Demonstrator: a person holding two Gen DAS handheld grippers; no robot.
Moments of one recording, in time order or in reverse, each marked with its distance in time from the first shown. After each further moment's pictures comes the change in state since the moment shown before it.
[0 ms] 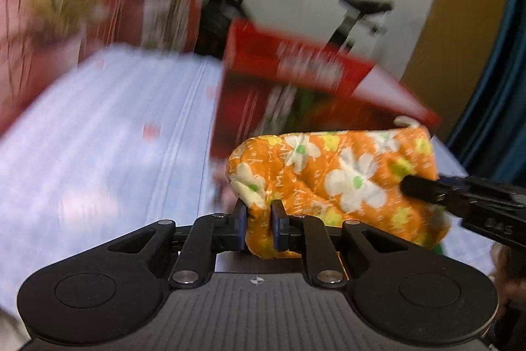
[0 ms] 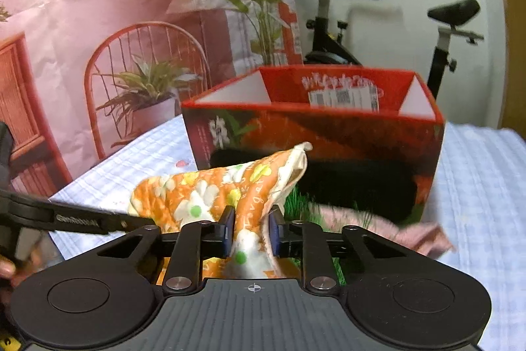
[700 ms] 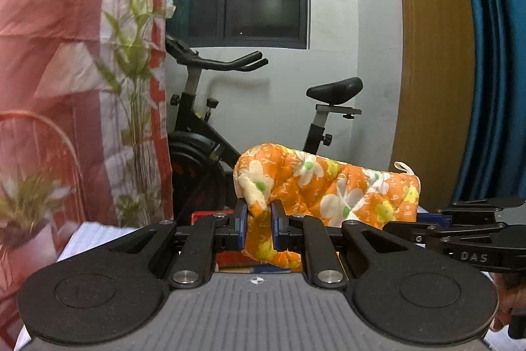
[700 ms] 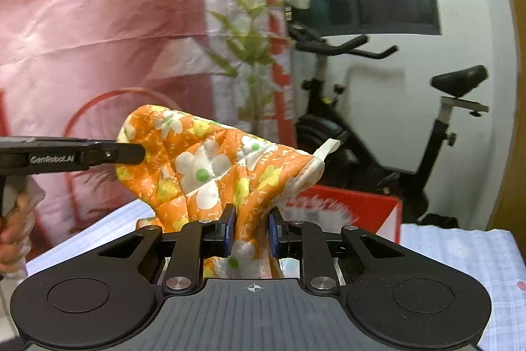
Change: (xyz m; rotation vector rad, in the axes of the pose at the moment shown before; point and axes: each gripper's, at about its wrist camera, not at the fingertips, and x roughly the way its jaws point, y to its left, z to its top) left arm 0.043 -0.058 0.157 0.249 -0.293 0.012; right arm 0.021 -0.066 0.143 -0.053 -0.139 -0.024
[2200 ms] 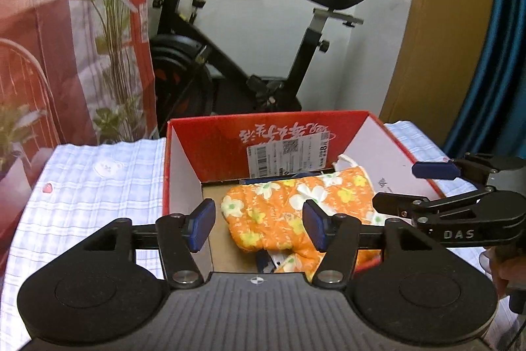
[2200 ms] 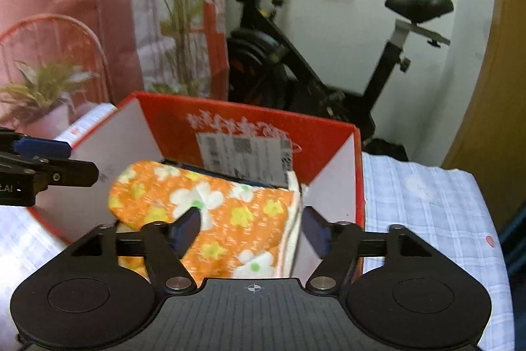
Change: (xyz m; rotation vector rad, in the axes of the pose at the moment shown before) left arm 0.050 0.020 -0.021 -0.029 0.366 -0.082; right arm 0.085 -0.025 -0.017 0.042 0.313 -0.227
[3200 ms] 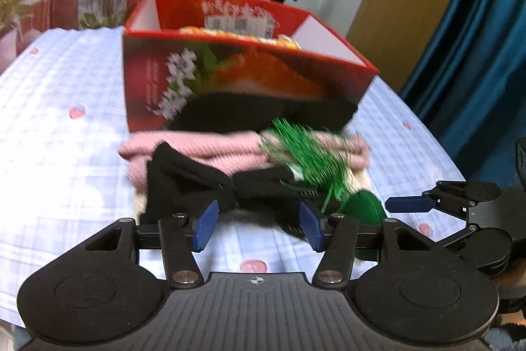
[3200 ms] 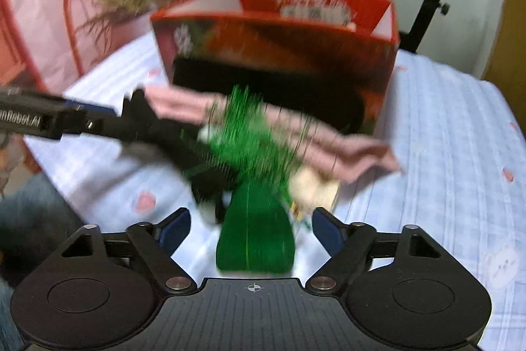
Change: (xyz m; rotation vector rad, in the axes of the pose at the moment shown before) left arm -0.051 -0.048 -0.158 -0.145 0.139 -0.150; right arm -0.118 0.033 -0.181 -0.089 0.203 0.176
